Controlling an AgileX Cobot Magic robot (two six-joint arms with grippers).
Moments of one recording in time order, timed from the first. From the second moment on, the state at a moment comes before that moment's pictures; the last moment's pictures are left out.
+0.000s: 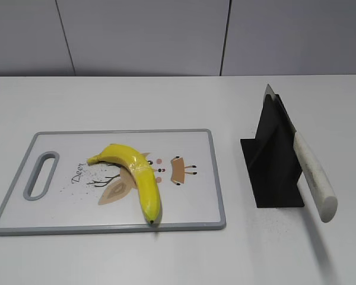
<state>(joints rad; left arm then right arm) 0.01 -0.01 -0.49 -0.08 1.08 0.23 0.01 -0.01 -0.50 0.11 1.05 -0.02</state>
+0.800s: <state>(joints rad) 0.01 -0.01 -0.49 -0.08 1.08 0.23 0.01 -0.01 -0.50 0.11 1.05 -0.02</state>
